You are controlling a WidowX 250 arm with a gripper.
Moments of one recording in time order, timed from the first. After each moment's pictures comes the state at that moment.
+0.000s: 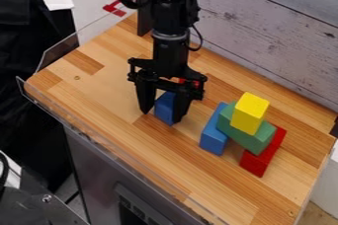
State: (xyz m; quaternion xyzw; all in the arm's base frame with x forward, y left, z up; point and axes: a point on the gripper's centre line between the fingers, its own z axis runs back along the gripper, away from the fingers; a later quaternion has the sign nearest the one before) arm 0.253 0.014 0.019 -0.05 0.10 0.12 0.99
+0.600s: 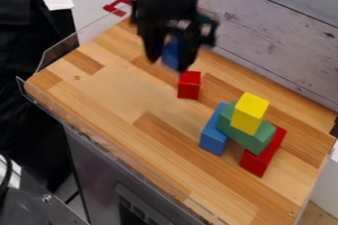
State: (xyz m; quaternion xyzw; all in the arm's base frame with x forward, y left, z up) arm 0.260 0.000 0.119 -0.02 0.00 0.07 1.00
